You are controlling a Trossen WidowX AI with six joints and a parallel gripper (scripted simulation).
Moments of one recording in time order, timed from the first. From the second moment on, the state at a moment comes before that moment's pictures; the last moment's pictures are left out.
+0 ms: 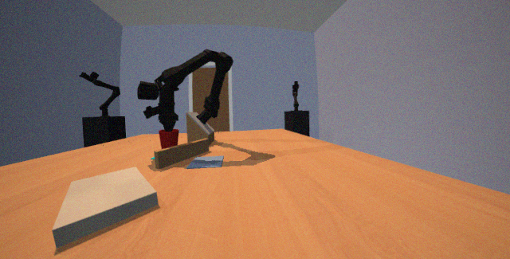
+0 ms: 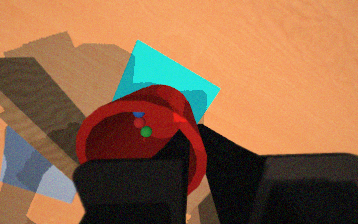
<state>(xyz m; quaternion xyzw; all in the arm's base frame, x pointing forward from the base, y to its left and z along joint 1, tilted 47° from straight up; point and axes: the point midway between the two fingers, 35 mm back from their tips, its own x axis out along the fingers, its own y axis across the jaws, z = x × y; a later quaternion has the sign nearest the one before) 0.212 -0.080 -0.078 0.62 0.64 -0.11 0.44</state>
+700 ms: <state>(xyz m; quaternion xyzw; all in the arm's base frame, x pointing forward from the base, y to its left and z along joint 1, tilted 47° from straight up) 0.213 -0.064 -0.092 0.62 0.64 -0.11 0.43</state>
